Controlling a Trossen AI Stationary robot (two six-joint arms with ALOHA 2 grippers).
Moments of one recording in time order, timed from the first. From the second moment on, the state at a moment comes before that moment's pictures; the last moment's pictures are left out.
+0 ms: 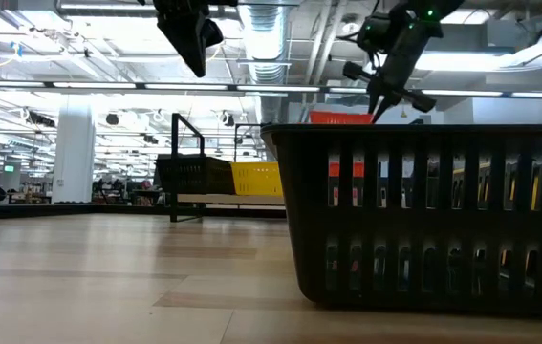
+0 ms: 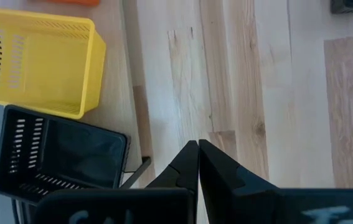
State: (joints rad) left arm 0.09 1.56 1.56 -1.21 -0.08 0.22; right arm -0.73 1.50 1.35 -0.87 -0.15 1.07
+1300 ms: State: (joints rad) left arm 0.09 1.56 1.56 -1.21 -0.06 0.19; right arm -0.72 1.64 1.35 -0.92 -0.16 0.89
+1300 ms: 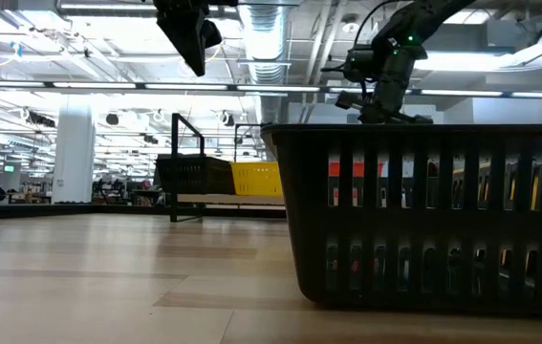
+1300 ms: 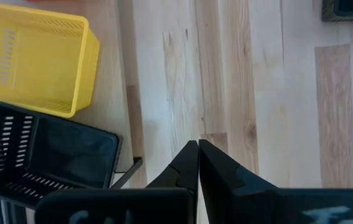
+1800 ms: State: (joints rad) left arm 0.09 1.56 1.56 -1.21 -0.06 0.16; right arm -0.74 1.64 1.43 -0.92 -0.15 0.78
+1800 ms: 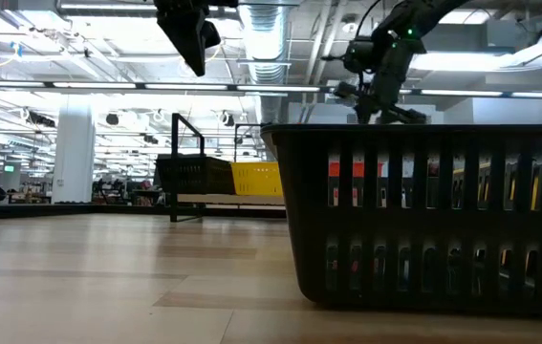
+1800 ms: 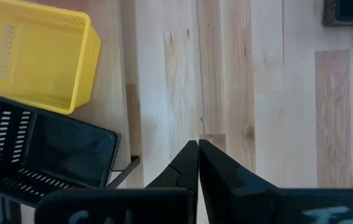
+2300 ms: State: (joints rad) left arm 0.09 1.56 1.56 -1.22 -0.11 0.05; right arm -0.55 1.64 1.65 -0.93 -0.29 0.52
